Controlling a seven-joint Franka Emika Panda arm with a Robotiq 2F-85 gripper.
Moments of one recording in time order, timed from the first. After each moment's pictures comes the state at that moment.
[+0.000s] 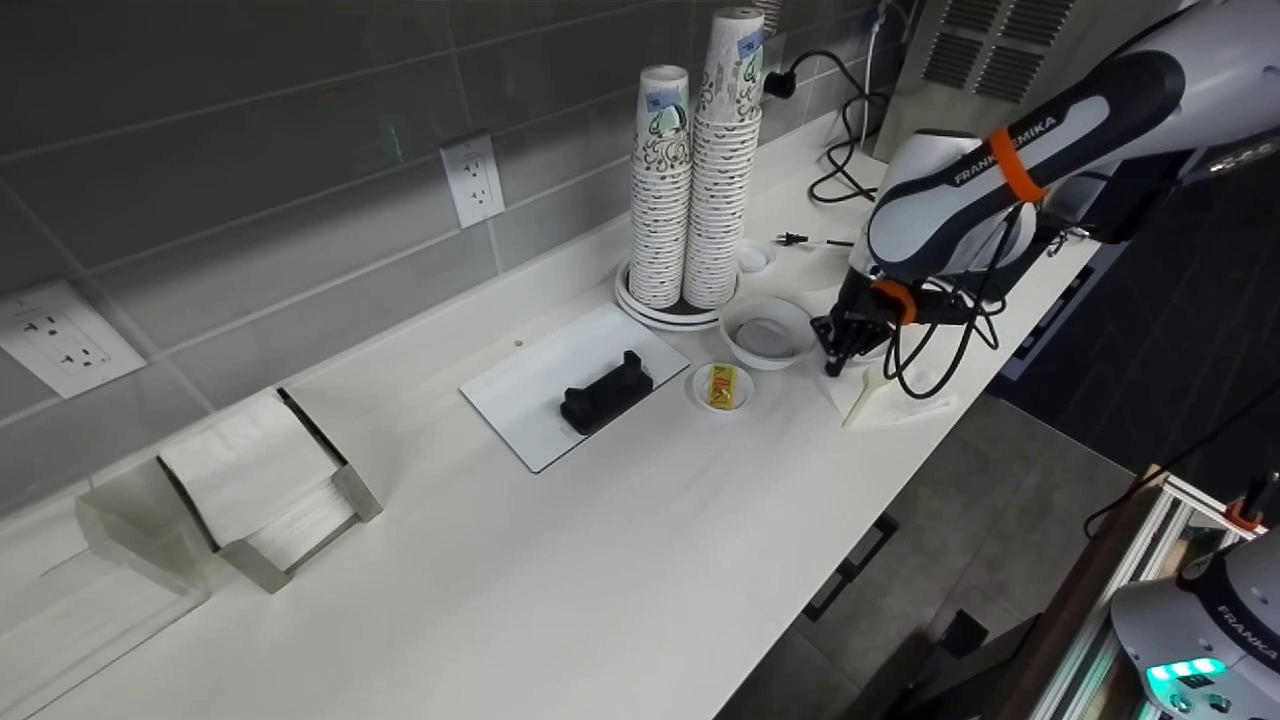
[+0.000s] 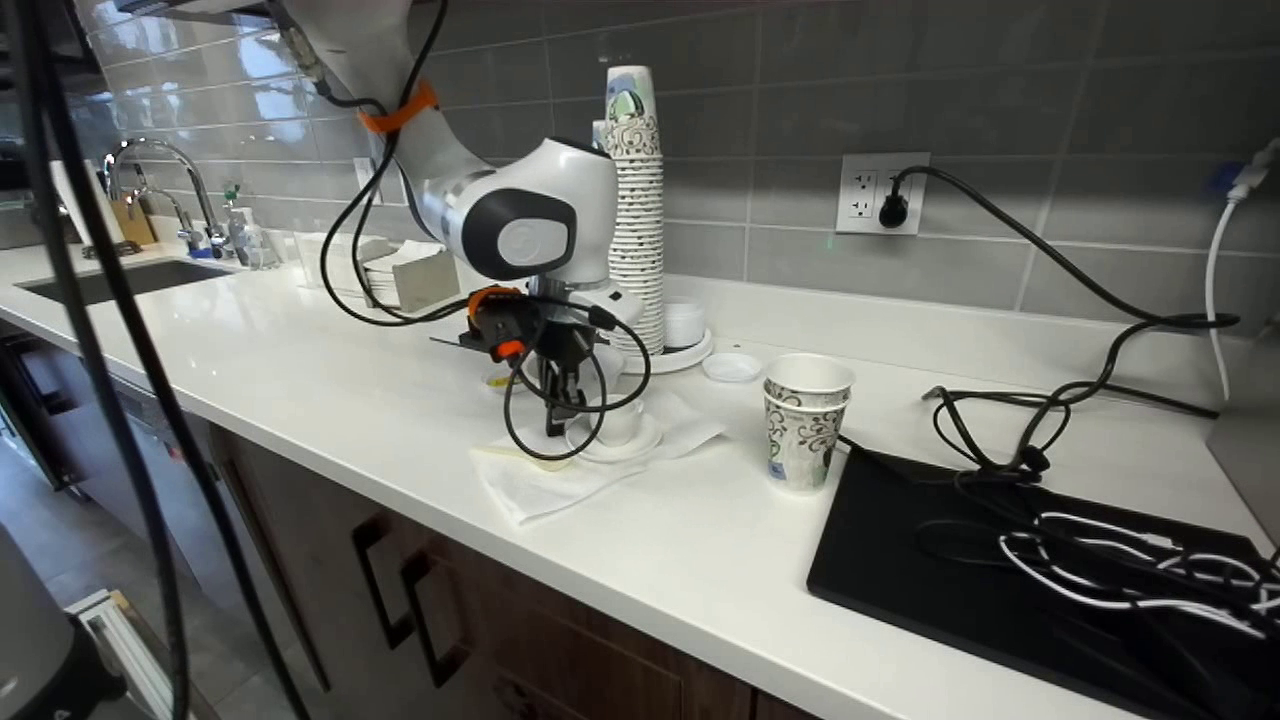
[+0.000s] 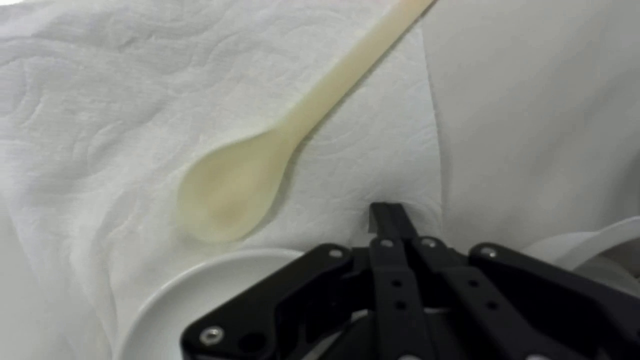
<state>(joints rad) -0.10 0.24 0.05 -2.37 0.29 2.56 0.25</state>
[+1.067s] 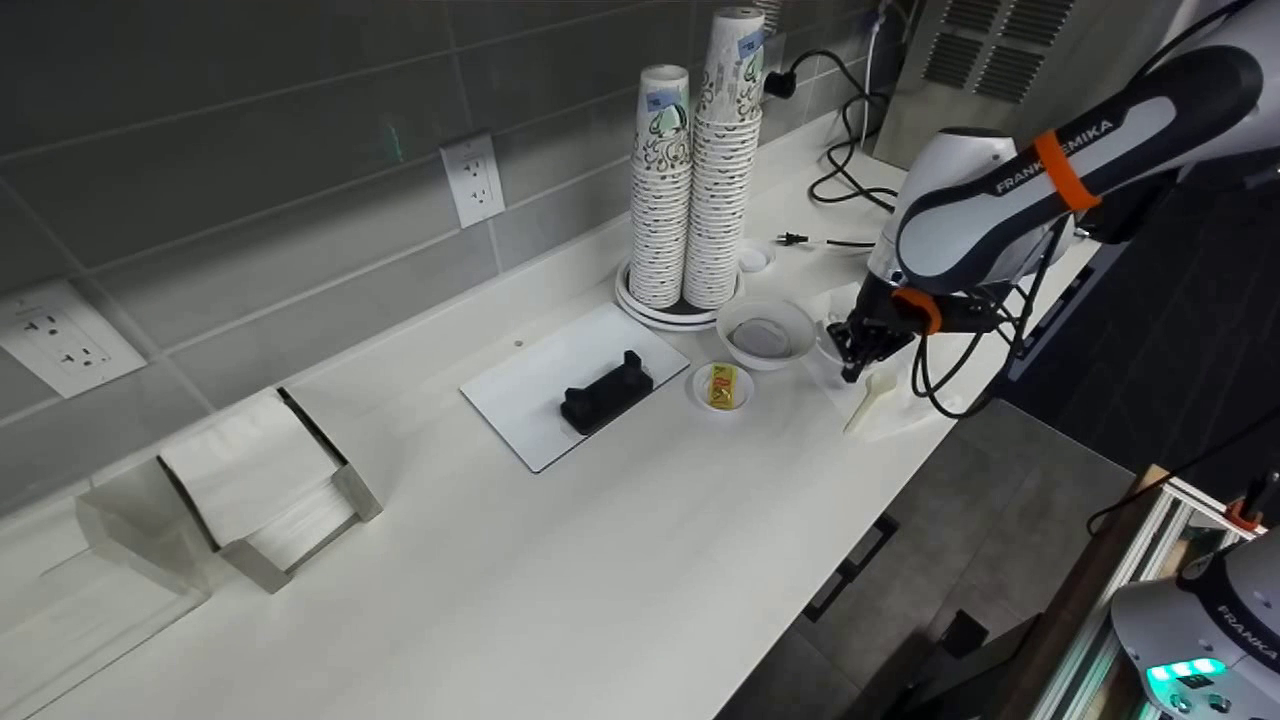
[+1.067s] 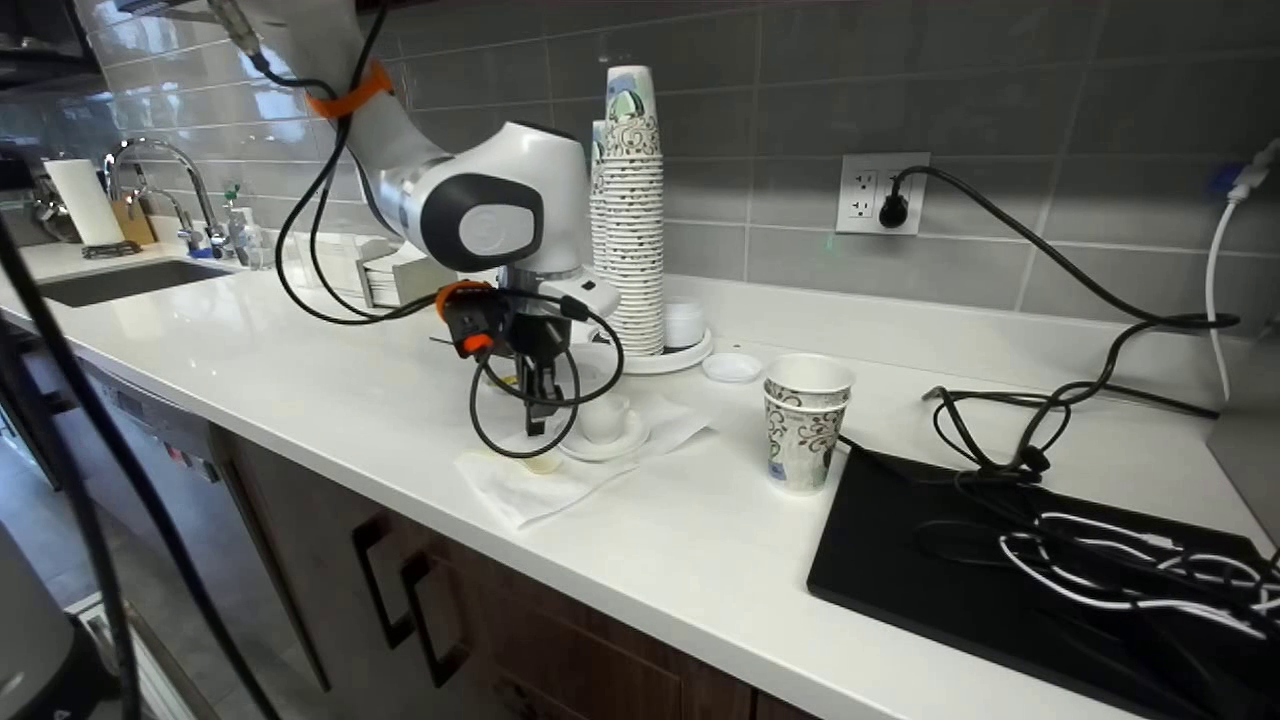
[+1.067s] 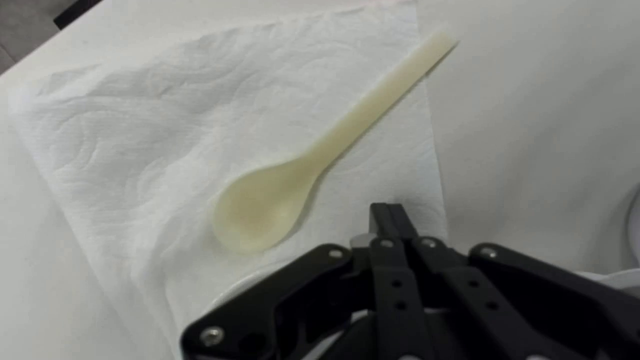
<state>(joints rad) -0.04 0.12 0.02 -2.49 0.26 2.59 0.29</state>
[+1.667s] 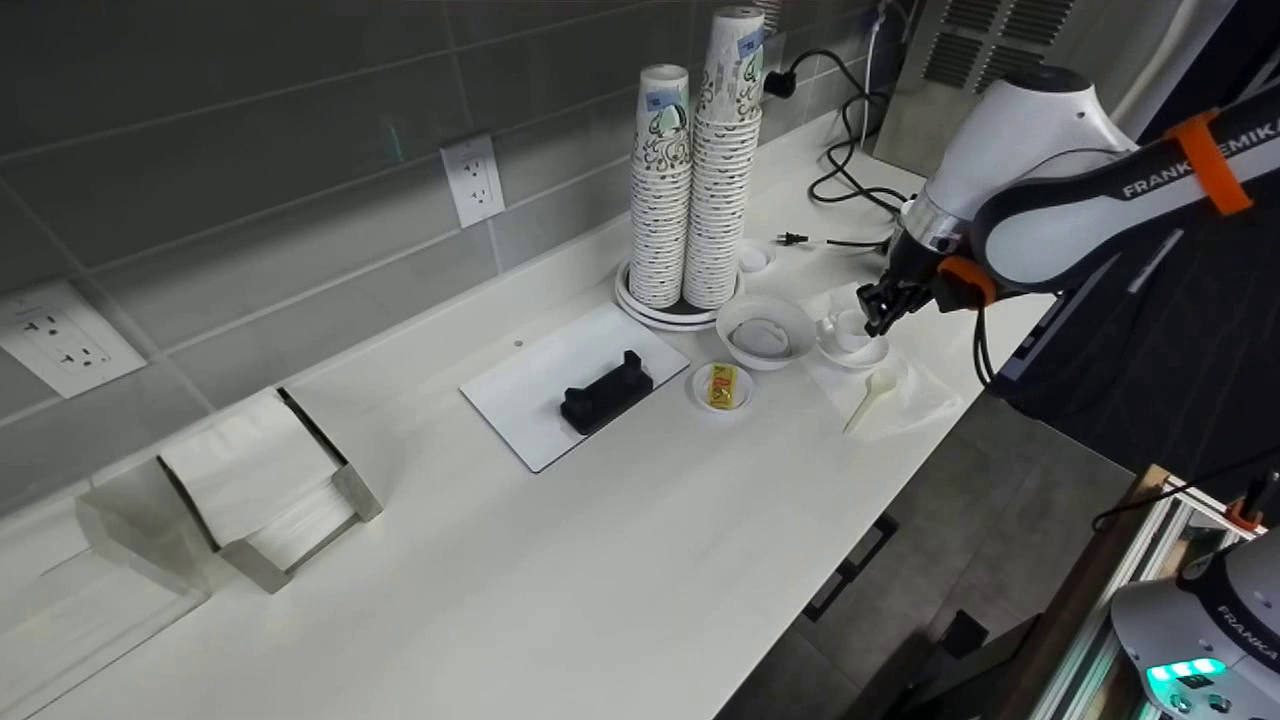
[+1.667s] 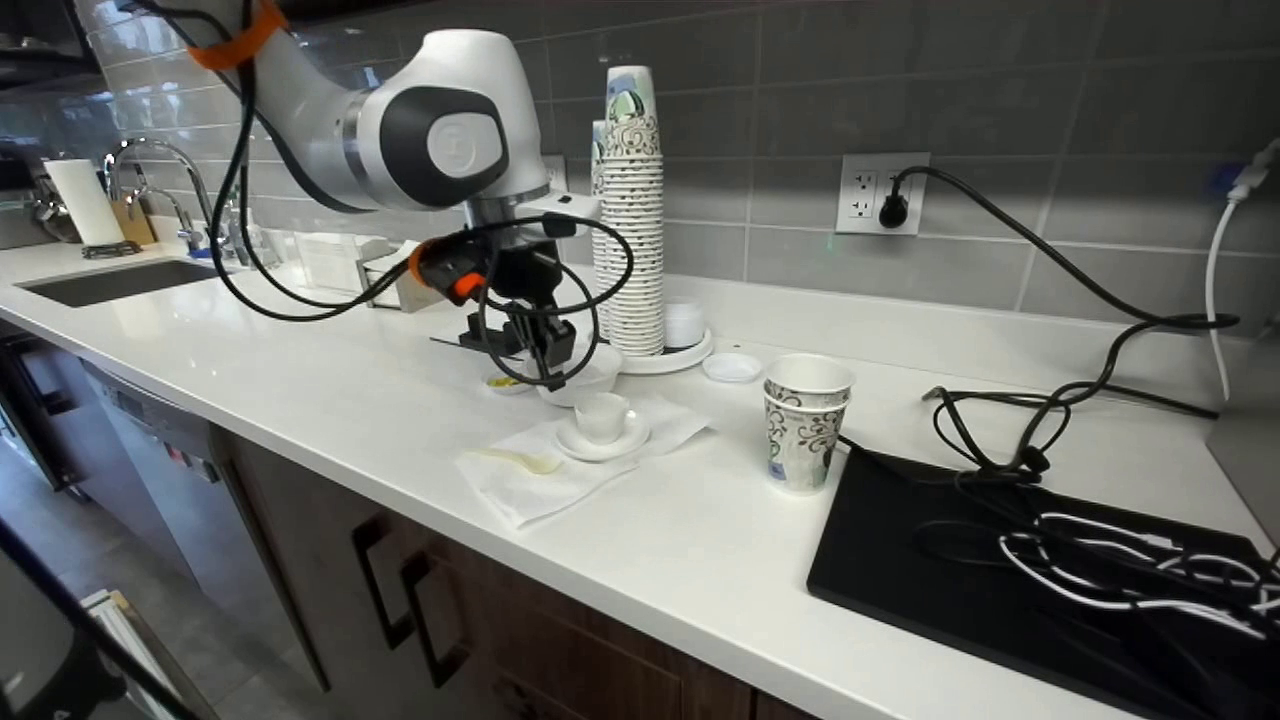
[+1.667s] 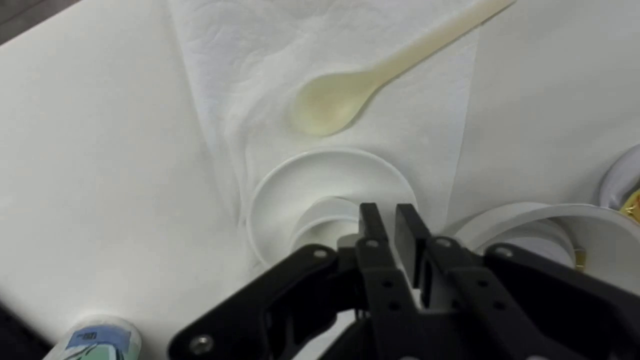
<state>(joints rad) -0.04 -0.11 0.00 -2.60 -0.10 2.63 0.39</state>
